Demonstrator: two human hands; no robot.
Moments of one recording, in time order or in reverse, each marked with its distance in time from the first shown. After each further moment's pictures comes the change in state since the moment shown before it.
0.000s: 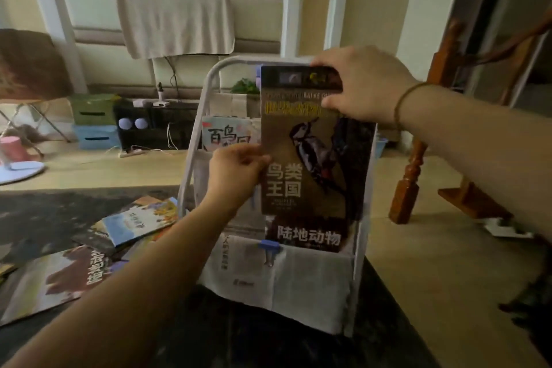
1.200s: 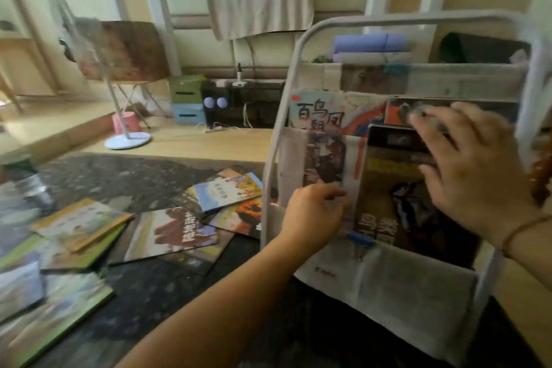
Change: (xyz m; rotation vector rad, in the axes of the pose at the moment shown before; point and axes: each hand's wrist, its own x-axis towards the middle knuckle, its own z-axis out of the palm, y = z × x) left_hand -0.032 -0.095 -0.018 0.459 -0.074 0.065; right_hand -0.067 -0.015 0.144 -0.181 0.236 -0.128
